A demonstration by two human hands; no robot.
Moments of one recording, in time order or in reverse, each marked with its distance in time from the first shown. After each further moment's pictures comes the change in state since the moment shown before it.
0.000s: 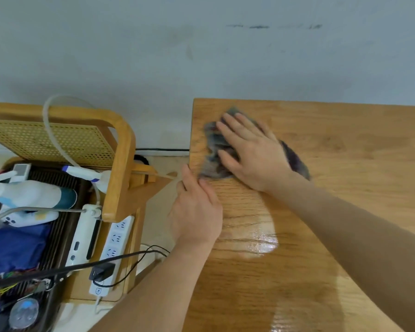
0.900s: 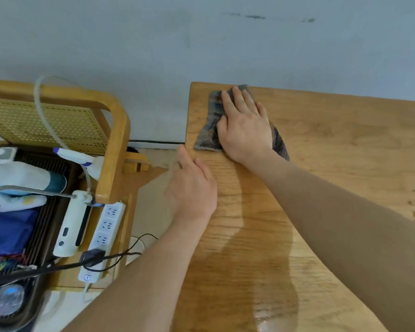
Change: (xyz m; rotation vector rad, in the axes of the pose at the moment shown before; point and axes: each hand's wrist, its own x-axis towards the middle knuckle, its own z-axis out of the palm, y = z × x) left_hand 0.004 -0.004 0.005 -0.007 0.020 -0.019; right_hand 0.019 -0.019 0.007 0.004 0.025 0.260
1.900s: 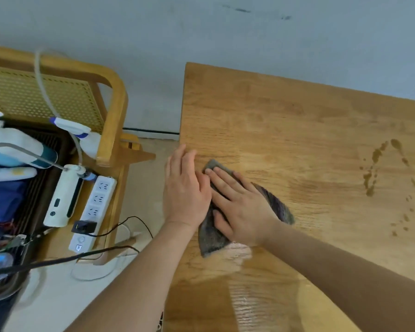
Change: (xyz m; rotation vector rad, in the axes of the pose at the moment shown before) left_hand -0.083 -0.046 -0.012 -0.238 0.037 0.289; right_hand -0.221 0.002 0.000 -0.098 -0.189 -0.499
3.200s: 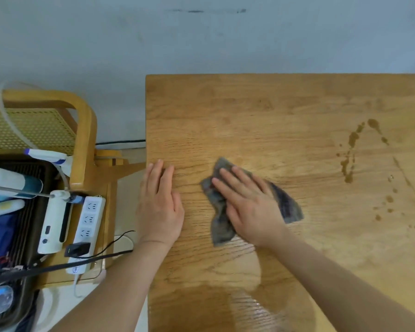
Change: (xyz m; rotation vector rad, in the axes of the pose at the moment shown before) left_hand -0.003 0.004 0.000 0.264 -0.147 0.097; right_hand -0.042 0.043 0.001 0.123 0.131 0.328
